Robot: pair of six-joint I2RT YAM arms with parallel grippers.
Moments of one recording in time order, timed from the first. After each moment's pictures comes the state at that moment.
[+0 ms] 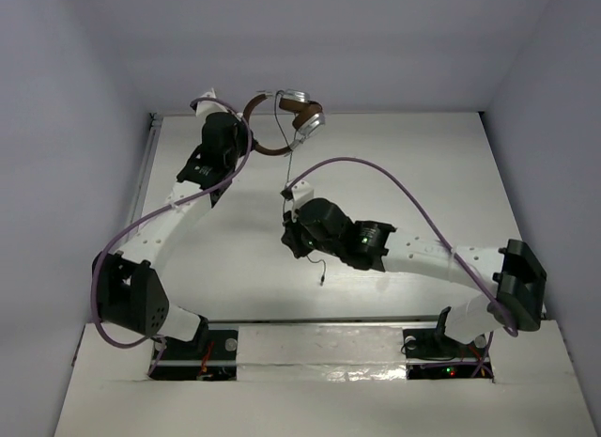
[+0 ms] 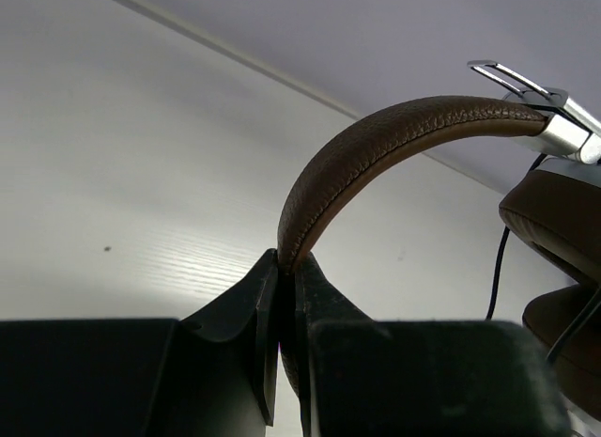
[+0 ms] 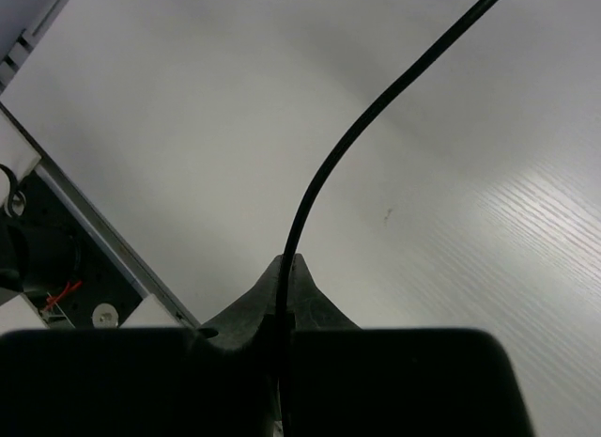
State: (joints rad) left arm -0.35 1.41 1.22 -0.10 -0.25 -0.70; right arm 1.11 1.49 1.14 -0.17 0.19 0.42
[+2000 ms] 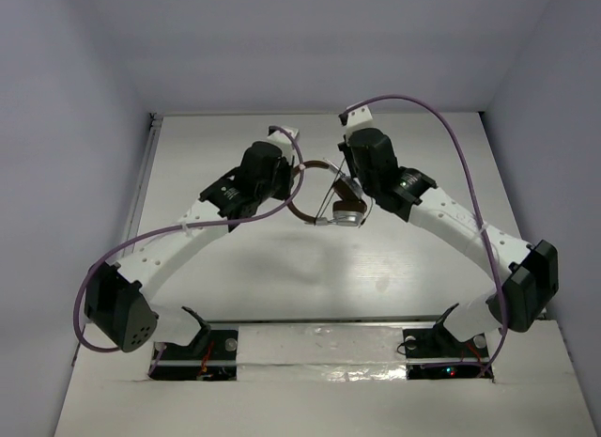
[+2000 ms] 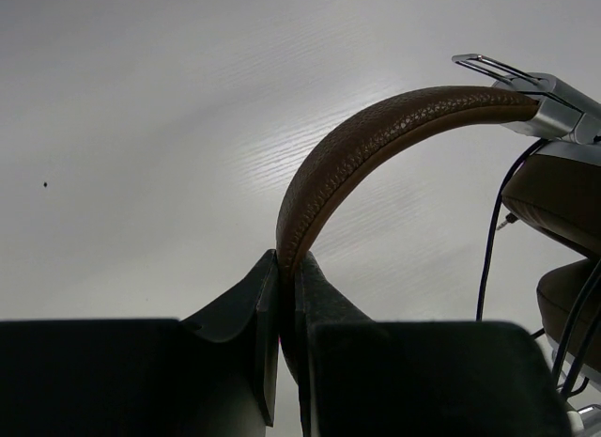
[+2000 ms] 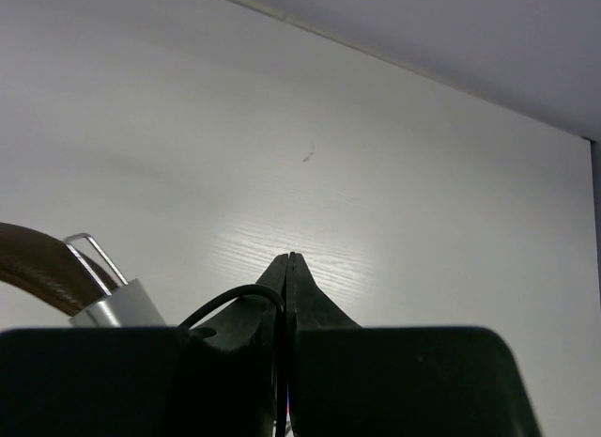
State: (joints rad) left arm -0.68 1.35 1.18 -0.38 -0.16 -0.23; right arm 0.73 1.46 1.37 -0.29 0.59 -0.05
